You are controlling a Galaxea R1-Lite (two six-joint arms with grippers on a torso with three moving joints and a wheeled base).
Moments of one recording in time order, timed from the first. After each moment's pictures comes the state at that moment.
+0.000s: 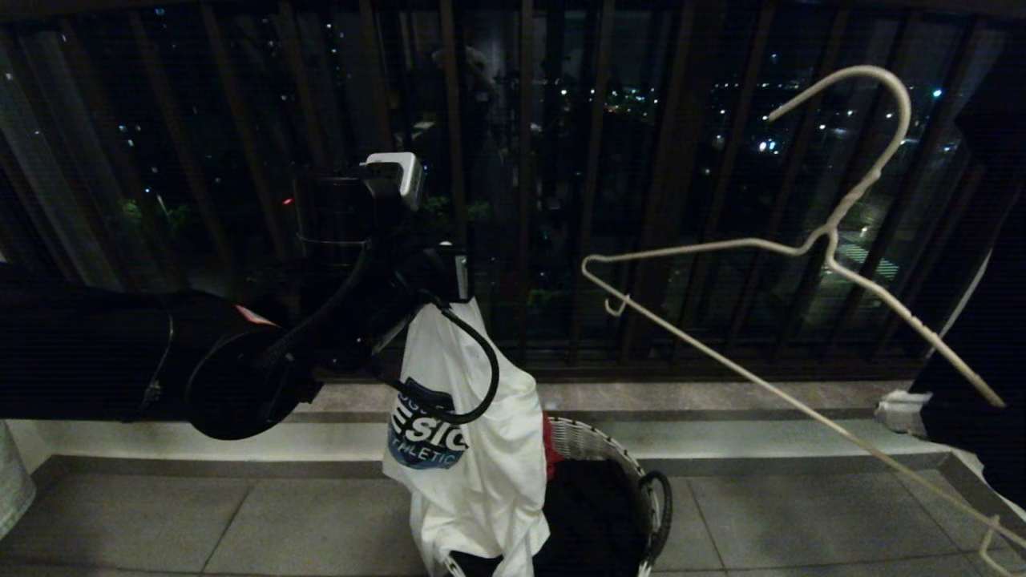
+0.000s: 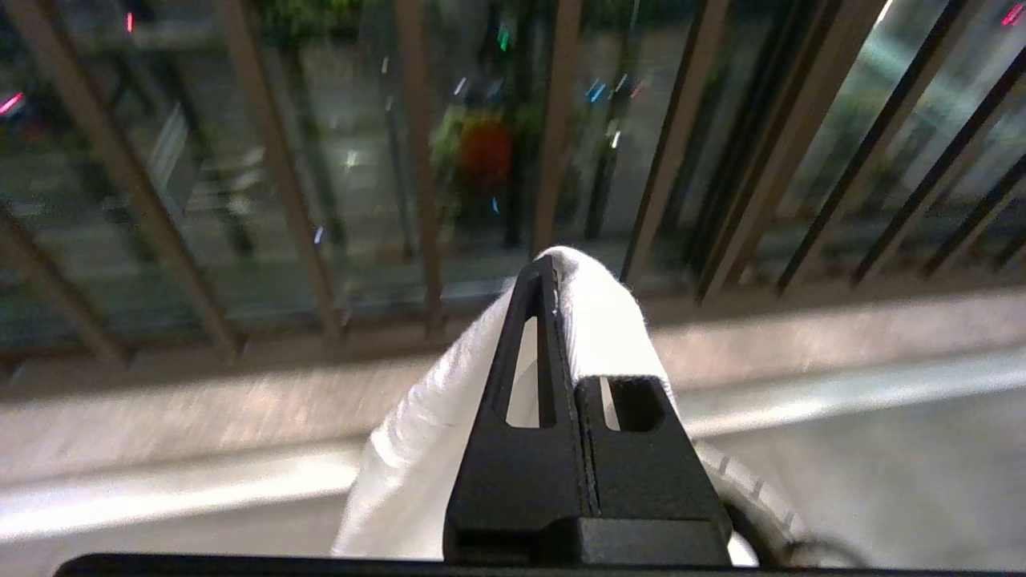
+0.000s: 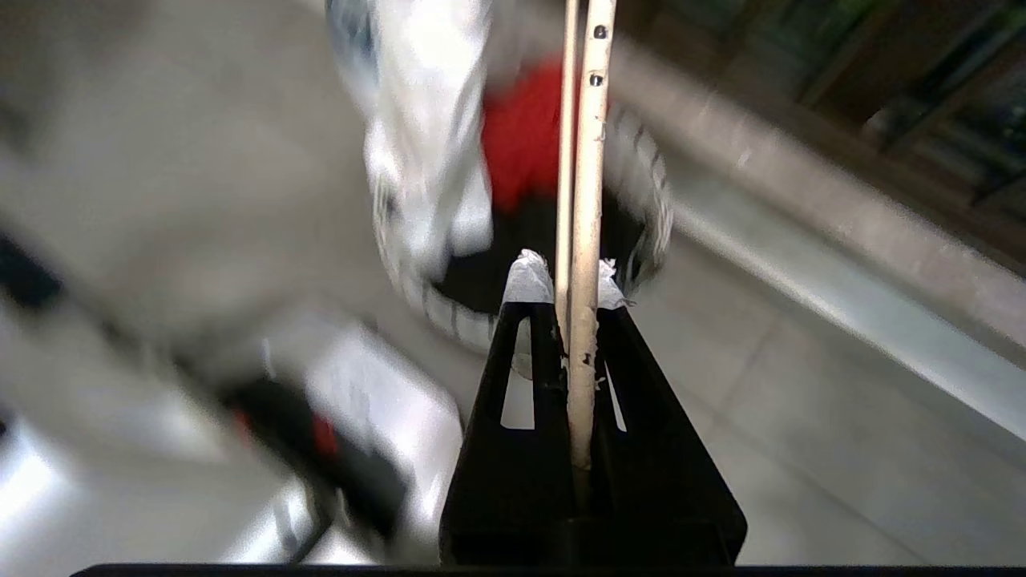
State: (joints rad) left arm -0.60 1.78 -1.14 -0.61 0.37 -0.10; right arm 0.52 1.03 -0.99 0.42 0.08 -0.06
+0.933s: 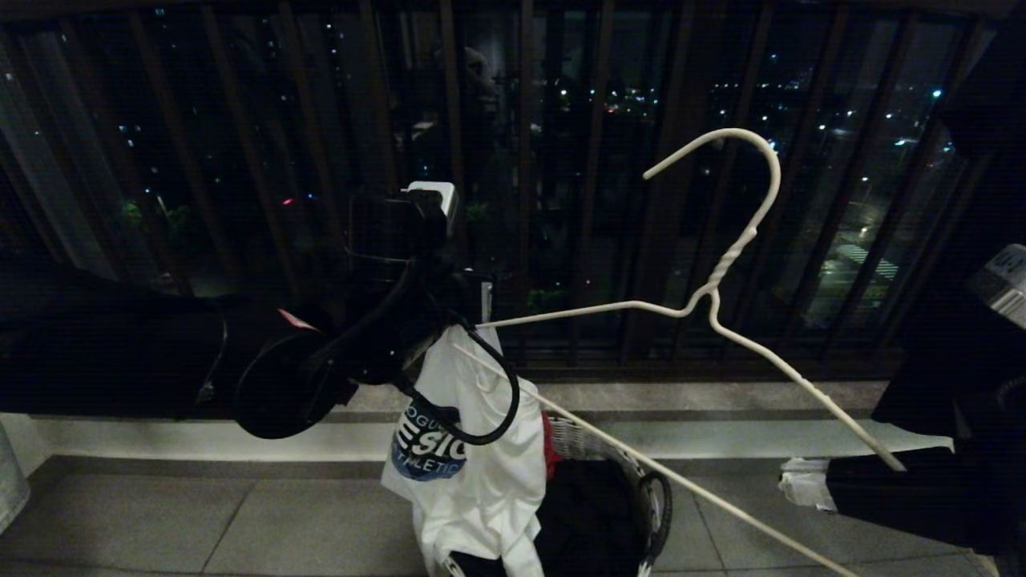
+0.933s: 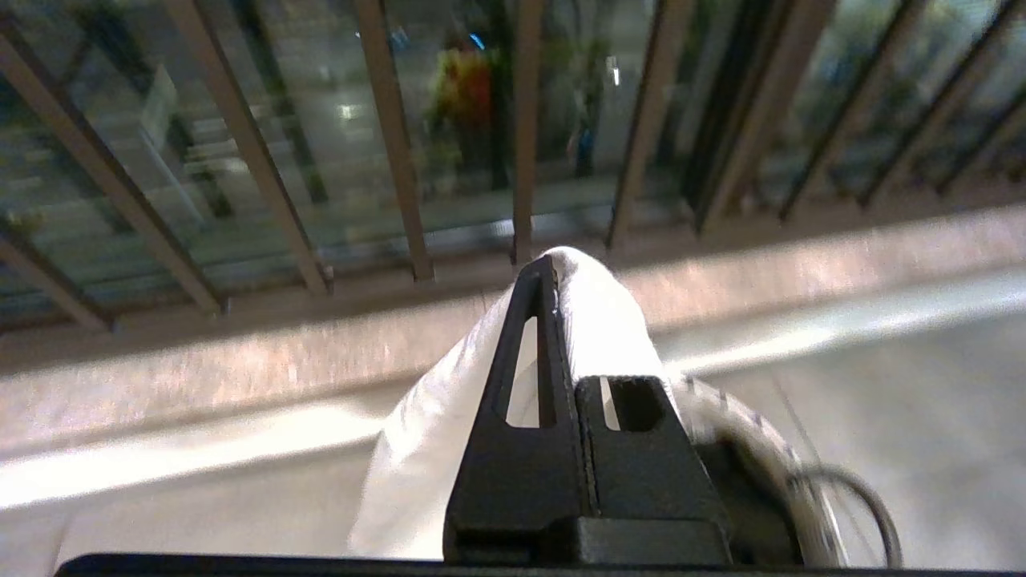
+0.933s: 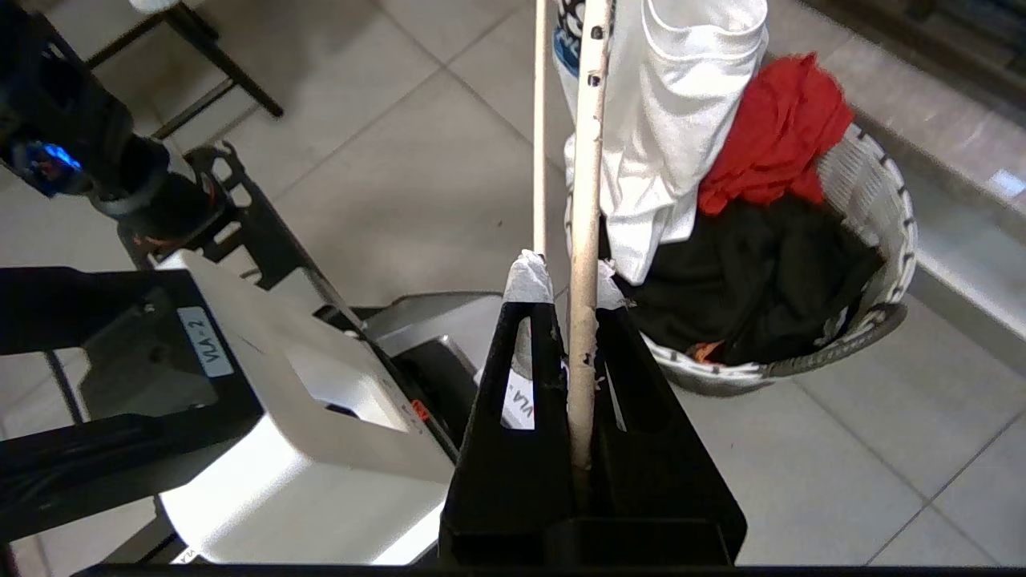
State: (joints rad) left arm -0.64 1.83 -1.18 -0.48 0.38 -0.10; right arm 0.67 1.11 -0.92 0.27 0.26 0.08
